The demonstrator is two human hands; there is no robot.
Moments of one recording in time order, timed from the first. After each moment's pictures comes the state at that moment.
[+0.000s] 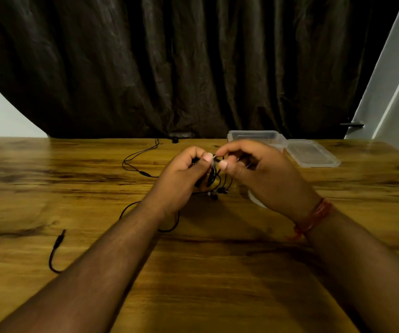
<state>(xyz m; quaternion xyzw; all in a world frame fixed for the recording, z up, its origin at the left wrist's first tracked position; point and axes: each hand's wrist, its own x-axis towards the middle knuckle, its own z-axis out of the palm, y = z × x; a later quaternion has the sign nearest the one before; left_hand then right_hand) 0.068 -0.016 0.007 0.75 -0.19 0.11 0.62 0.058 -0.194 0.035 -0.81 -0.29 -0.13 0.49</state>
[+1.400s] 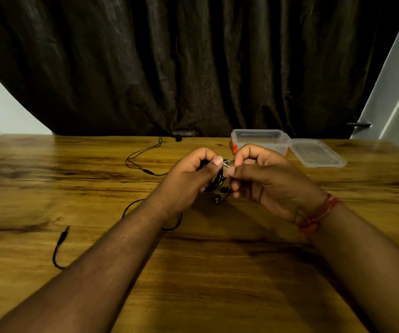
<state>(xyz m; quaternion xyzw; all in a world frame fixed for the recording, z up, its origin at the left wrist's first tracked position) 0.069 -0.015 0.003 0.75 -0.25 0.08 0.61 0.062 -0.195 0.030 -0.63 -0.20 0.12 0.74</state>
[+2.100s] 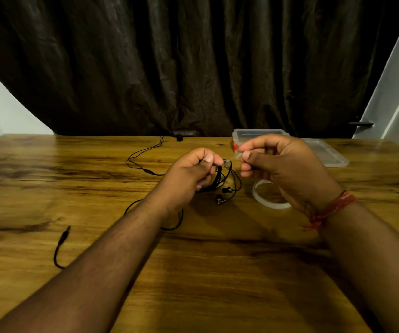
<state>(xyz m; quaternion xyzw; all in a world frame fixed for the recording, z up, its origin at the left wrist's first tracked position) 0.077 -0.013 0.001 0.72 -0.21 0.05 0.66 0.069 -0.208 0.038 -0.69 -0.17 -0.02 0.70</state>
